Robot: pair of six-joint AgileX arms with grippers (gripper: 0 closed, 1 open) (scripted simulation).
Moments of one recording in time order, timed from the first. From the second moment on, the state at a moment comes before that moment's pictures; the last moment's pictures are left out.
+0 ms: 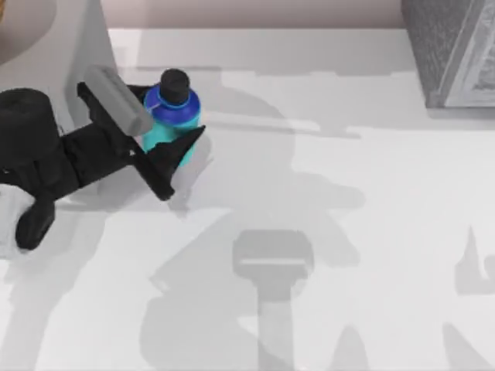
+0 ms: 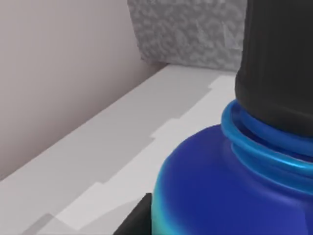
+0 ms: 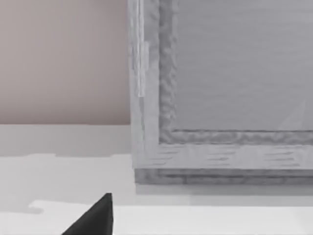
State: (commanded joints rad) left arm -0.20 1.88 0.67 1.05 0.70 0.33; right arm 0.00 0.00 0.00 0.00 0.00 0.00
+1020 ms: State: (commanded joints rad) left arm 0.62 0.79 0.60 -0.68 1.40 0.89; right arm 0.00 0.00 0.00 0.00 0.00 0.00
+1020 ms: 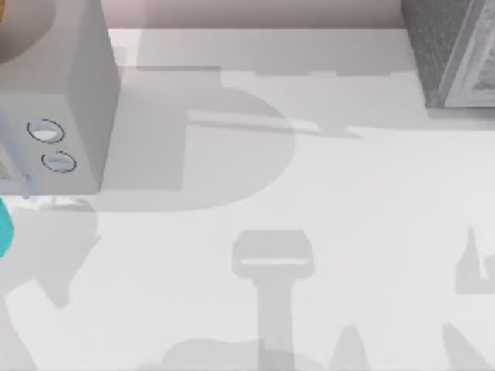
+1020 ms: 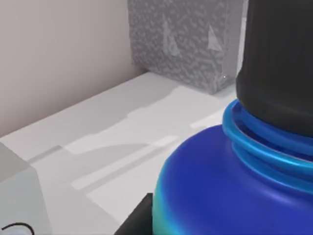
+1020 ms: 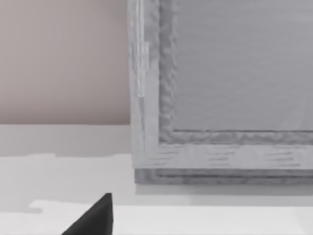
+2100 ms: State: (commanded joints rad) left arm 0.69 1.03 0.97 -0.83 1.49 0.83; right arm 0.00 0.00 0.00 0.00 0.00 0.00
